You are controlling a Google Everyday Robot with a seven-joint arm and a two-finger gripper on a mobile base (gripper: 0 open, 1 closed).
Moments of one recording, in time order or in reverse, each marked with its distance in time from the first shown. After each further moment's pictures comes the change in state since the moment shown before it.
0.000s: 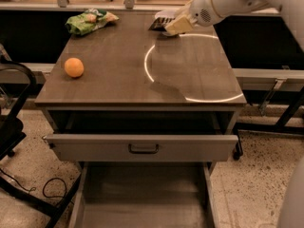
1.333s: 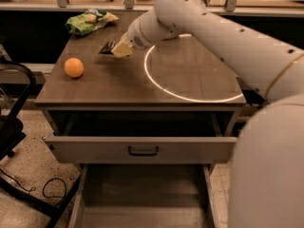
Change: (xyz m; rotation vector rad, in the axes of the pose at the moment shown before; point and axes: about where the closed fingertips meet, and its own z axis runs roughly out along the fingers) arm -0.044 0.093 0.163 -0.100 0.010 -0.003
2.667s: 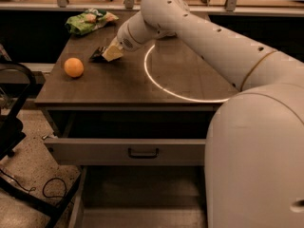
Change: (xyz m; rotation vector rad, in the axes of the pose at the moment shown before) arm -0.009 0.006 0.040 -0.054 0.015 -0.012
